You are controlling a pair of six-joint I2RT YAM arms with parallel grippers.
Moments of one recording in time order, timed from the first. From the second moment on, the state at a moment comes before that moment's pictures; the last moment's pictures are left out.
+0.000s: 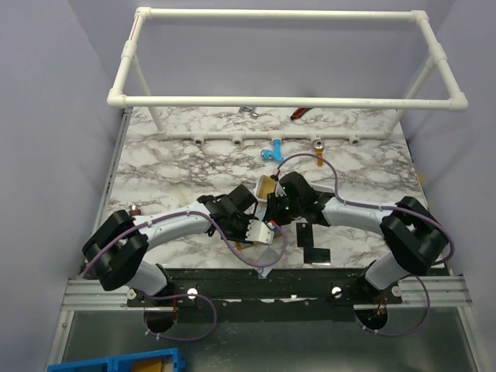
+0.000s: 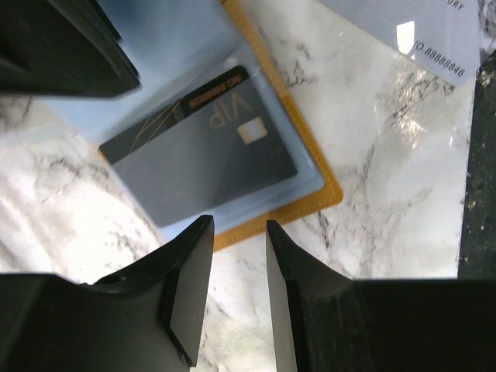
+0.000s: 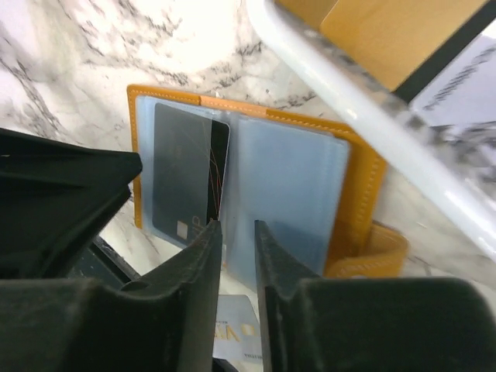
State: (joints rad) left arm -0.90 1.47 0.82 -0.54 0.21 0.92; right arm 0.77 1.59 0.76 -0.01 -0.27 0.56
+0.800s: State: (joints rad) left arm -0.76 1.48 1.15 -0.66 0.36 0.63; right arm 0.51 1.25 0.72 -0.29 -0.11 0.58
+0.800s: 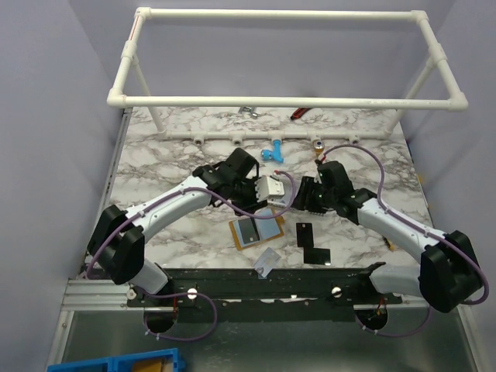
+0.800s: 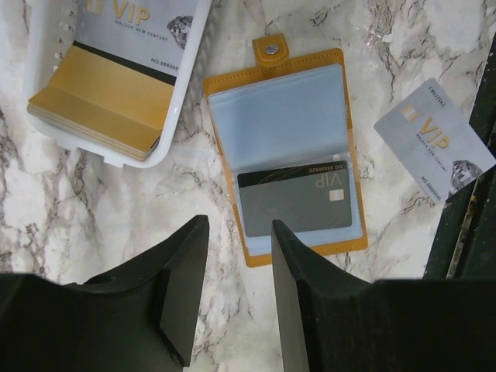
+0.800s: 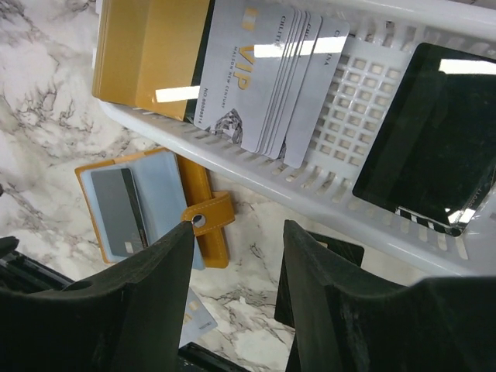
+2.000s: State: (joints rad) left arm -0.88 1.52 1.06 -0.64 0.55 0.58; right arm 0.51 1.27 0.66 -0.23 -0.34 0.60
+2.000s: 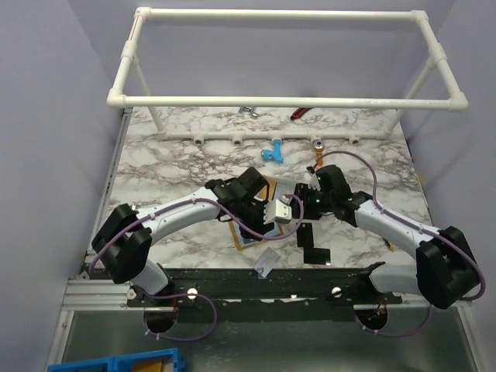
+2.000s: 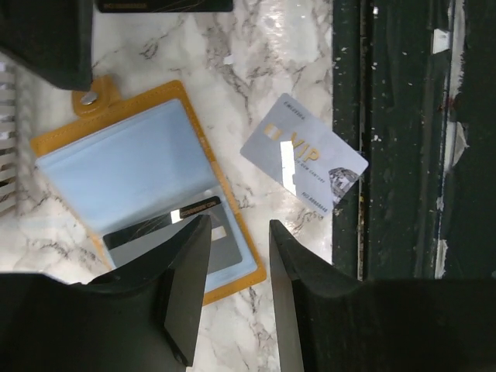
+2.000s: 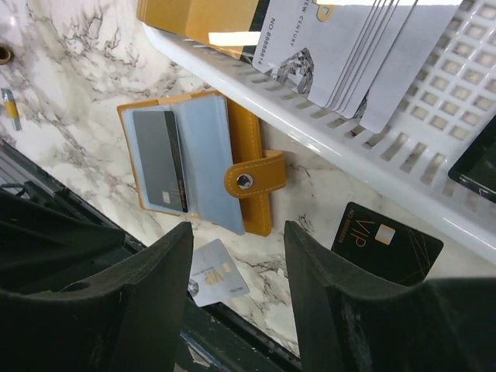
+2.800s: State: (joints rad) left arm -0.48 1.73 1.27 -0.43 0.41 0.39; right arm 0.53 1.86 1.19 -0.23 -0.27 0.55
